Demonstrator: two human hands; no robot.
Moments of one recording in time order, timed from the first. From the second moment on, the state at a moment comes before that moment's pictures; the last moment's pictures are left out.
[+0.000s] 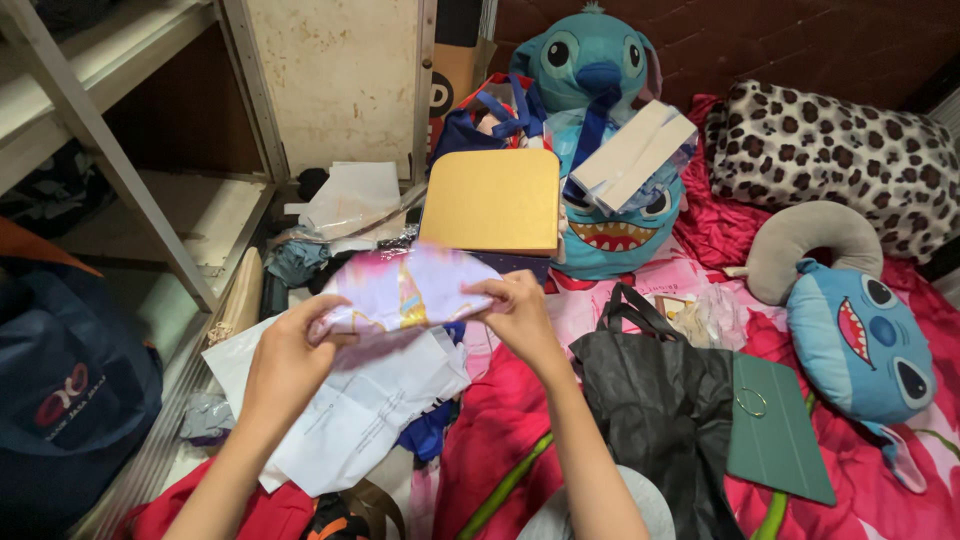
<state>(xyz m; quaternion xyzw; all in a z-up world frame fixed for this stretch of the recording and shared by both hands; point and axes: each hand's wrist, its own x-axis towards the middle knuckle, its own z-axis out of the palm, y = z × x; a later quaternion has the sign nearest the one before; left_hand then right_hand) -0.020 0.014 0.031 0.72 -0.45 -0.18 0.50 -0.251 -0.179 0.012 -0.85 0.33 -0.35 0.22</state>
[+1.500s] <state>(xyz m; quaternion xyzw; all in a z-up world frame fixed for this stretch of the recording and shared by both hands) 0.025 -0.003 -0.055 0.63 -0.46 -0.21 0.60 -0.169 -0.111 -0.061 -0.68 0.24 -0.36 0.59</state>
